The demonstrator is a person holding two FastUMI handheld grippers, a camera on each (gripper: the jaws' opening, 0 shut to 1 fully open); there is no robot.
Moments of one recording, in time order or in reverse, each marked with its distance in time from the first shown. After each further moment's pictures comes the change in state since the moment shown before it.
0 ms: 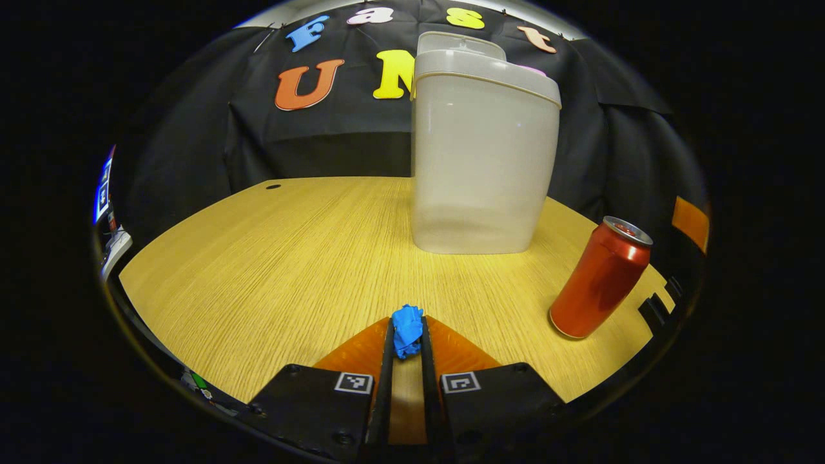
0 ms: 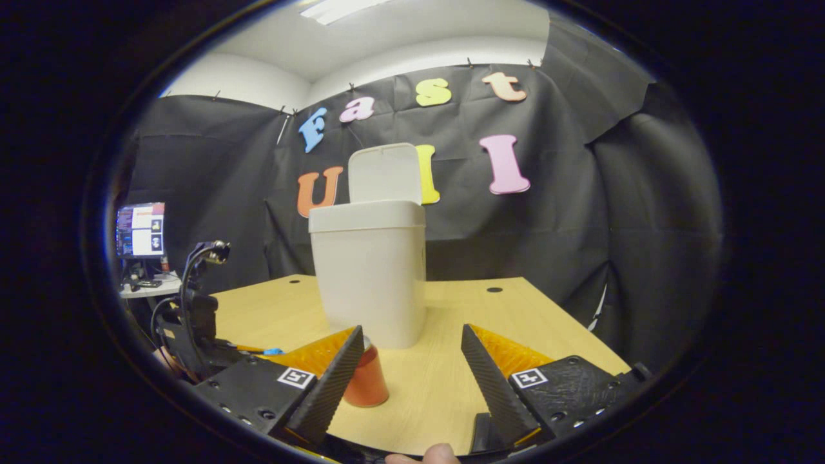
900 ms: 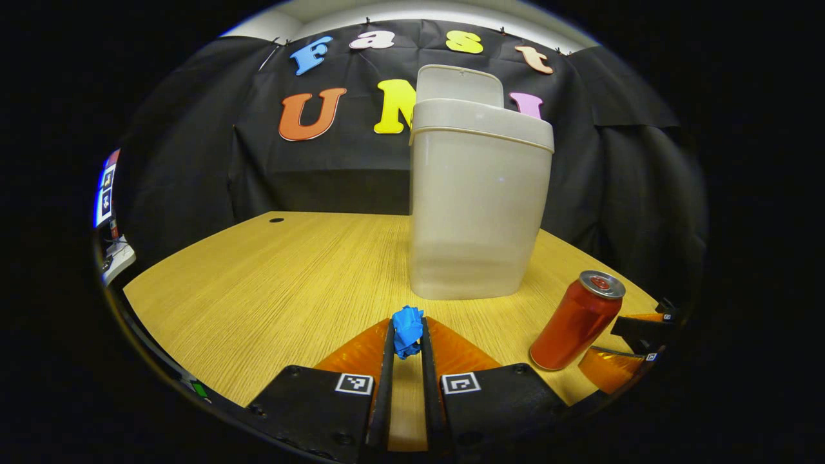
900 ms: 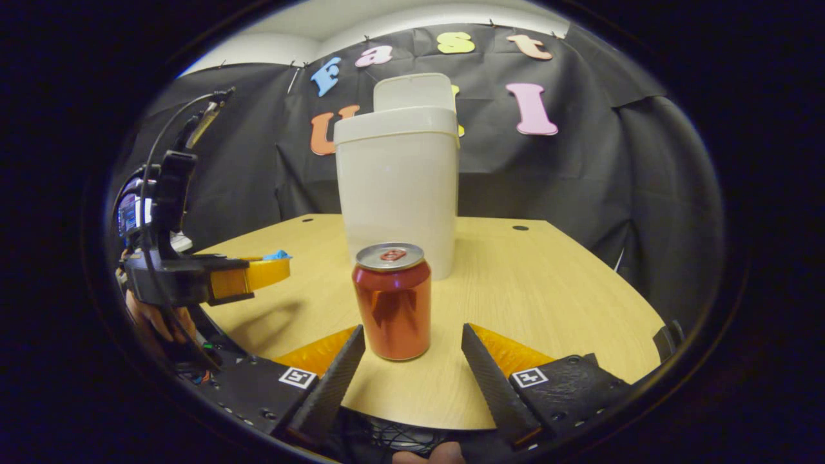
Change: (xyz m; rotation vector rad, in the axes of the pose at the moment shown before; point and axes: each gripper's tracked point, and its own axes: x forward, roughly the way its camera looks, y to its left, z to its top) left arm -0.014 -0.001 0.054 0.004 -0.163 0.004; right arm 0.023 0.036 -0.089 -0.051 0.263 0.014
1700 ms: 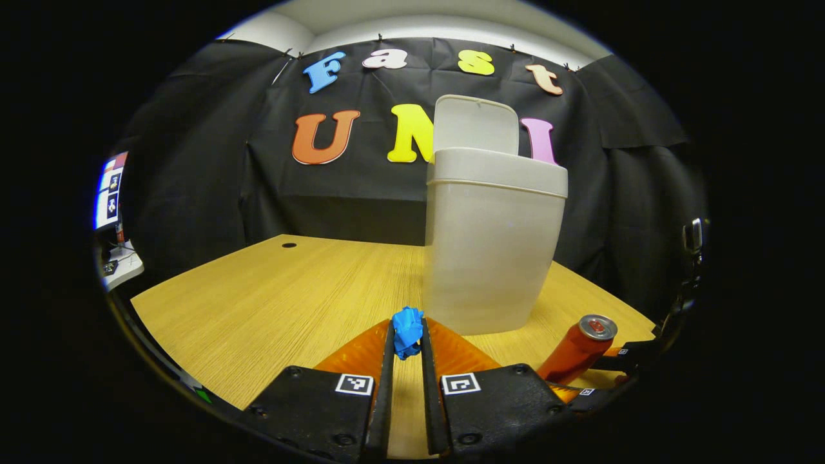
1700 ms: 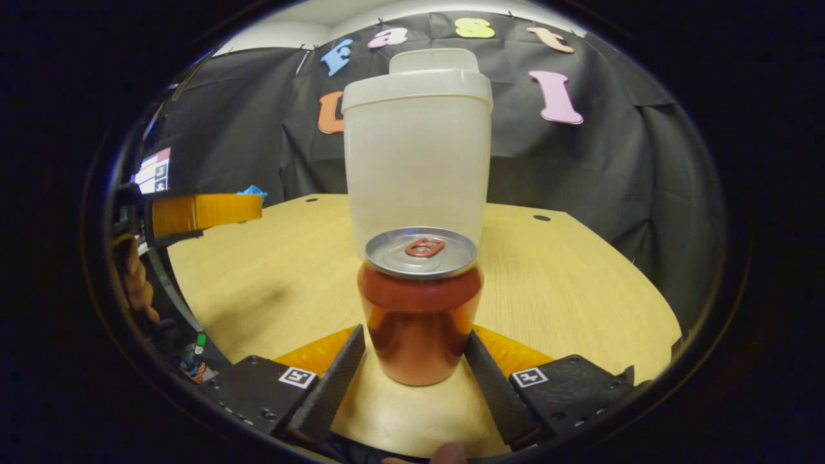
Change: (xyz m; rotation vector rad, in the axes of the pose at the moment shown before) left arm -0.006 0.021 0.054 -0.028 -0.116 0.037; right arm 0.051 0.021 -0.008 -0.050 0.077 0.029
